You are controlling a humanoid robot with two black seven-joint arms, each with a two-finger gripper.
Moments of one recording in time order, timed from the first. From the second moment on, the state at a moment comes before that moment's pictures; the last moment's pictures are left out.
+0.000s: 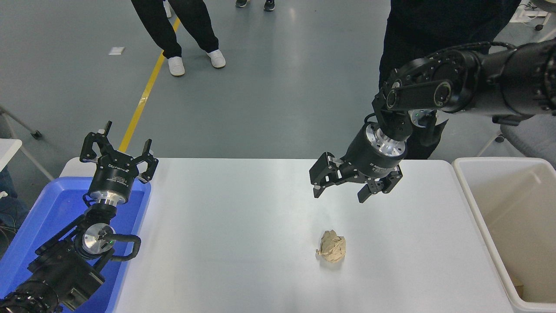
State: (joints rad) left arm -0.54 0.24 -0.94 -0.52 0.00 -0.56 -0.50; right arm 1.89 -0.01 -1.23 1.15 0.14 0.62 0.07
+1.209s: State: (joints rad) left arm -0.54 0.24 -0.94 -0.52 0.00 -0.56 -0.50; right arm 1.46 0.00 -1.20 1.04 0.11 0.21 0.07
